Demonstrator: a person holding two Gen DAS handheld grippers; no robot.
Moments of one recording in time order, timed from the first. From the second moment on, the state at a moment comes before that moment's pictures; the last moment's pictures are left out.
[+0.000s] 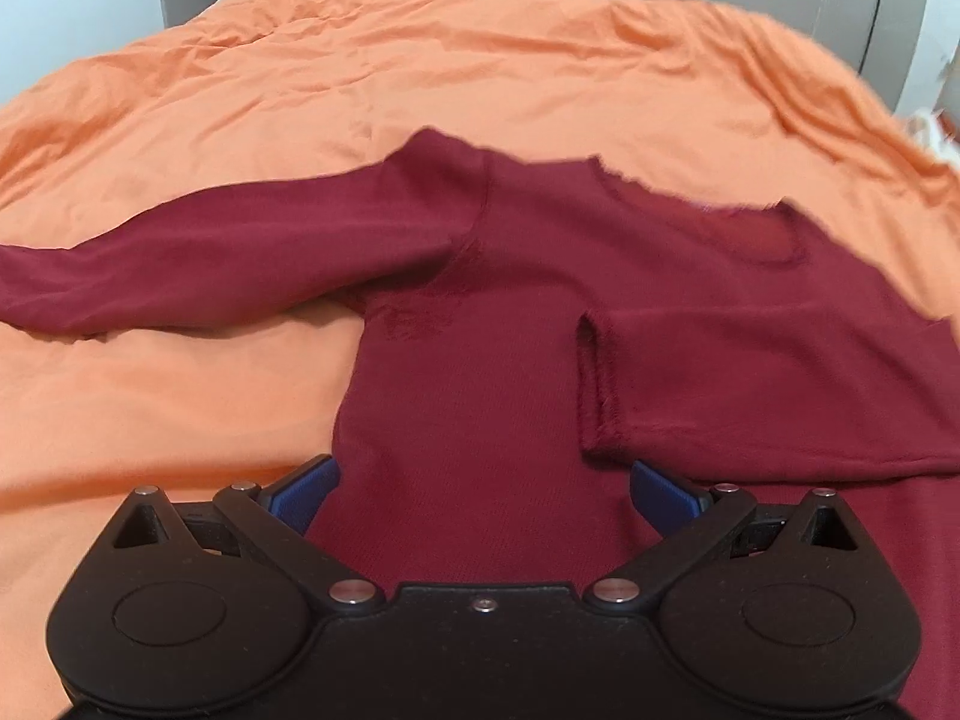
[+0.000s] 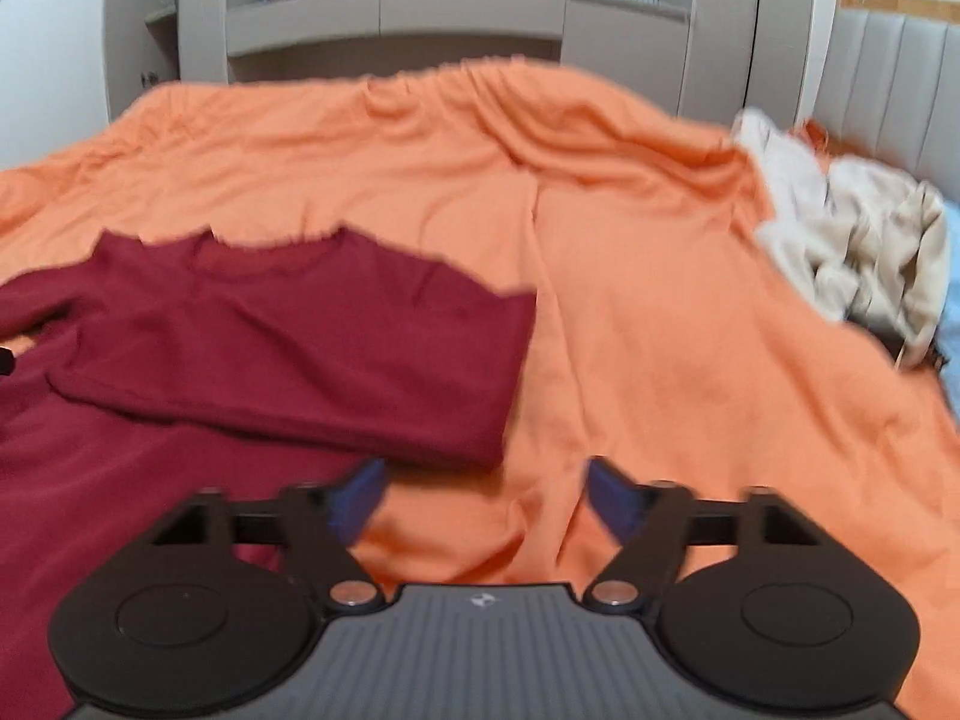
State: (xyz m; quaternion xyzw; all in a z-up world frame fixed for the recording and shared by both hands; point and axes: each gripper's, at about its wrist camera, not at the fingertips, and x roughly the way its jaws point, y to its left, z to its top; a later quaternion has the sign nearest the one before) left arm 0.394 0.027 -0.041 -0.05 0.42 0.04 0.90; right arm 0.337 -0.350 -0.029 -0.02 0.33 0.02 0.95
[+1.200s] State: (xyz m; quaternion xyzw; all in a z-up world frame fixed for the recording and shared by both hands) left arm 0.371 0.350 -0.035 -0.35 0.17 0.25 0.89; right arm 0.321 -0.261 -0.036 -0.07 0.21 0.17 0.96
